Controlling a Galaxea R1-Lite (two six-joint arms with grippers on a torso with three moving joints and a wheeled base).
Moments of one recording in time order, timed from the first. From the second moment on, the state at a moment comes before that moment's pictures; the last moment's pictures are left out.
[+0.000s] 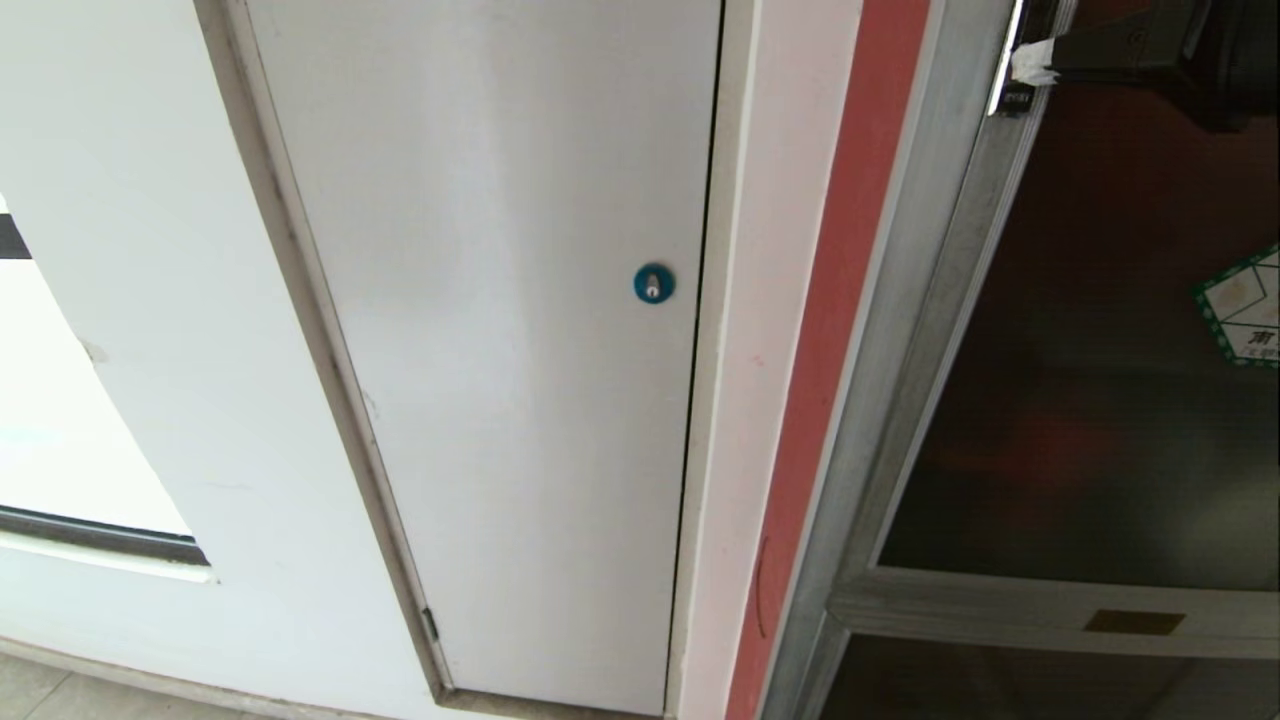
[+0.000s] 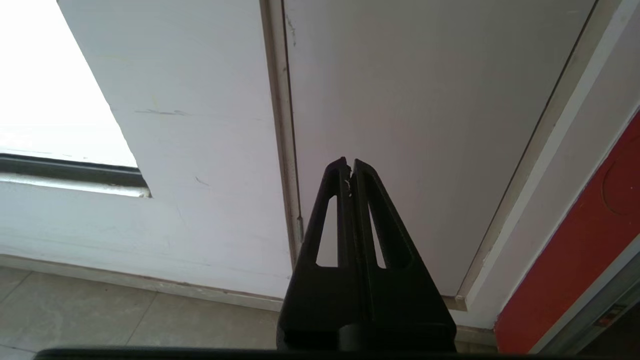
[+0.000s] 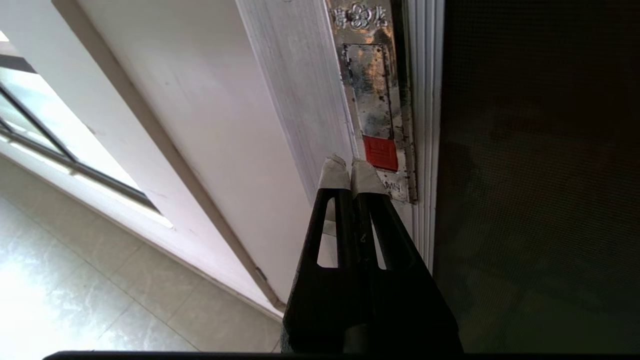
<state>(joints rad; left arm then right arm) 0.01 0.00 0.00 -0.02 0.01 0.00 0.23 1.51 -1.77 0.30 0.17 0.23</state>
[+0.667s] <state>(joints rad) 0.01 0.00 0.00 -0.02 0.01 0.00 0.21 1.54 -1.77 0.24 0.15 0.23</state>
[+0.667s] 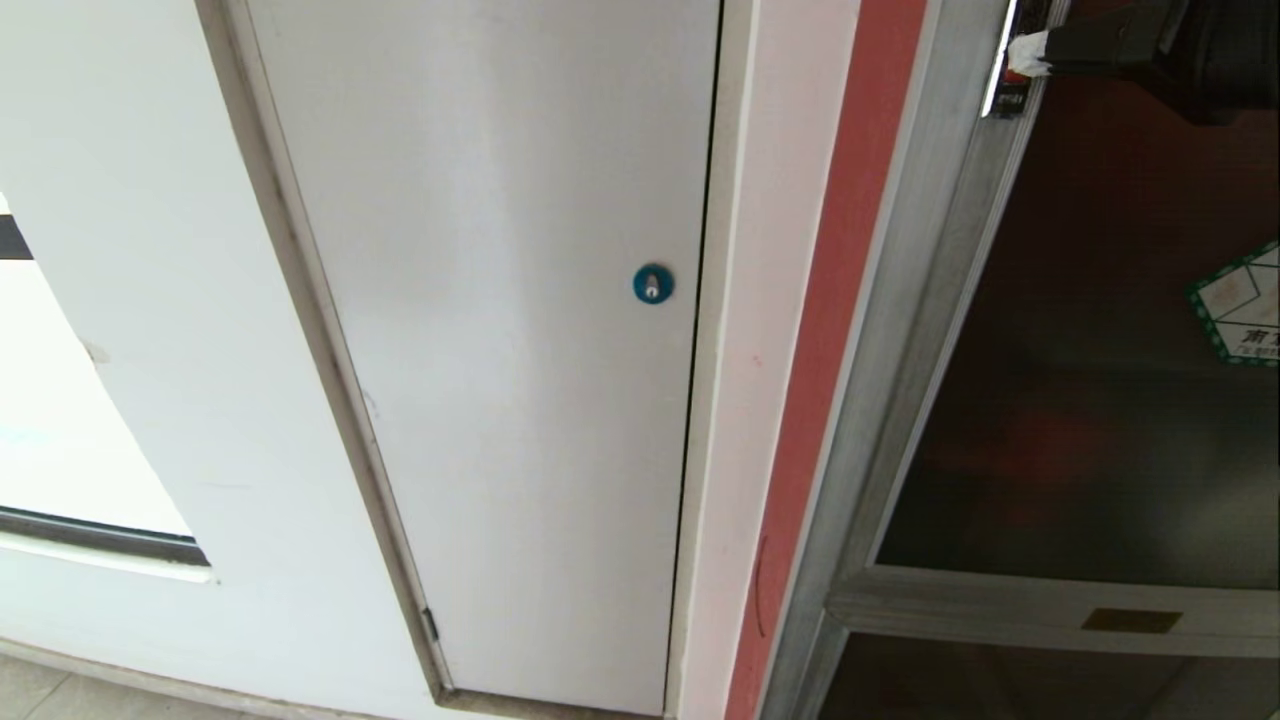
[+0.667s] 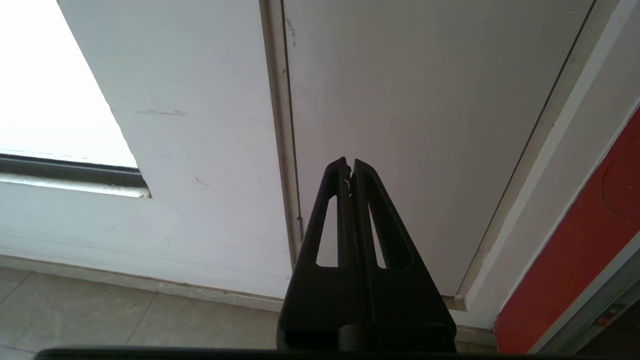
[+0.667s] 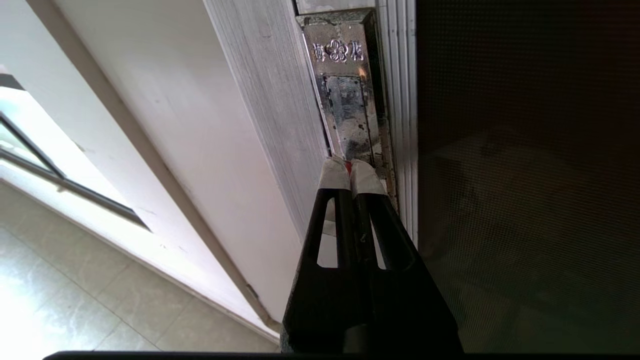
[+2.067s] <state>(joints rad) 0.01 0.00 0.00 -0.02 0.01 0.00 0.22 1.47 -1.66 0.29 0.15 0.25</state>
